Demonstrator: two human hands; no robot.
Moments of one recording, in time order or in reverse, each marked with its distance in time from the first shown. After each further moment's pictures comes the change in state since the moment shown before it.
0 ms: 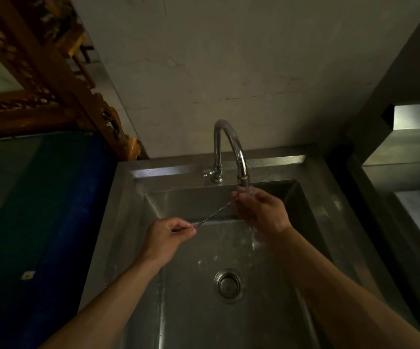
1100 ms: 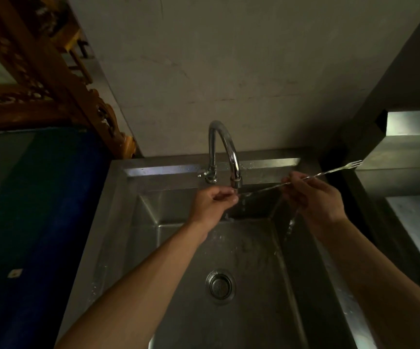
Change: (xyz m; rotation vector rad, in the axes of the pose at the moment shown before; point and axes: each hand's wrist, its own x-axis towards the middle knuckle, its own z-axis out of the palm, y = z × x) left_hand 0.027 0.081 0.082 -0.277 -0.110 -0.039; right_hand 0.002 -0.065 -0.073 0.057 0.198 -0.097
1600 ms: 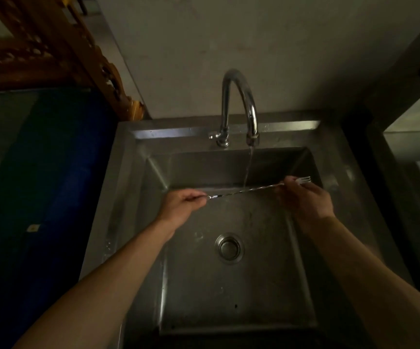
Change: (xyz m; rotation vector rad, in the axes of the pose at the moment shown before) left_hand -0.038 -0.081 -0.076 0.209 0.065 -0.134; right_hand -0.018 0.085 -0.006 -0.070 0.095 0.206
